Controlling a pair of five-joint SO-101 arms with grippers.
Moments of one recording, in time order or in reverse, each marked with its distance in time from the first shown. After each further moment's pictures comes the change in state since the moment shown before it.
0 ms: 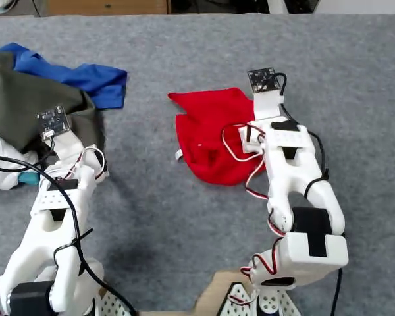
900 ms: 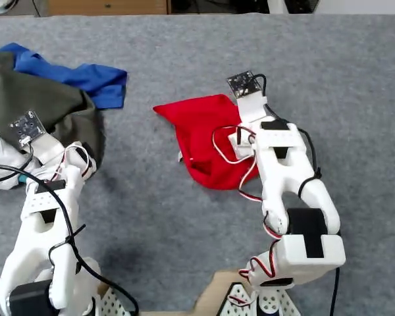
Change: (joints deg) left arm -6.6 0.0 0.0 -1.7 5.9; right arm -3.9 -0.1 -0.1 3.7 7.2
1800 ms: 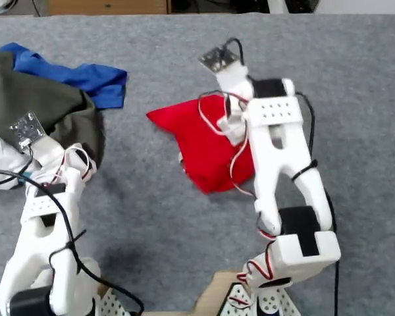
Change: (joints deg) left arm -0.3 -1.3 0.8 0.3 0.0; right arm -5.5 0.5 -22.9 30.8 8.2
